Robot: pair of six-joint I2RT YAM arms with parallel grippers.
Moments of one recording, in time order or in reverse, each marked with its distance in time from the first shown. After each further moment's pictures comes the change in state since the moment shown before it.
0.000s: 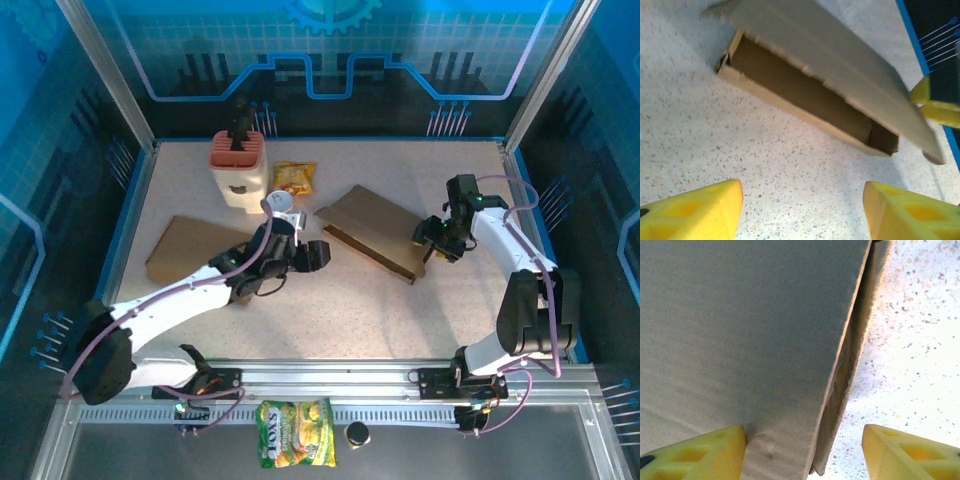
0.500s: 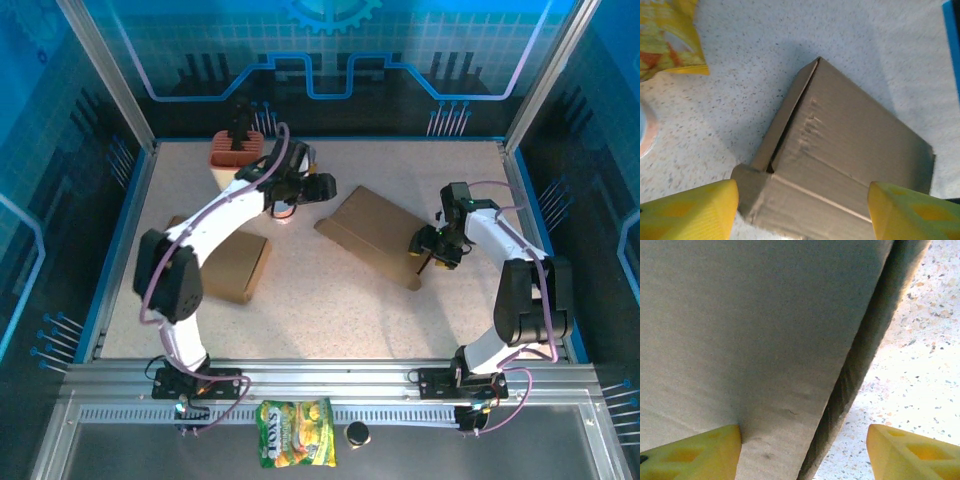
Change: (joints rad) left arm 0.236 0.603 0.771 -0.393 0.153 0.159; right arm 0.010 0.060 -0.045 0.019 0.014 -0.090
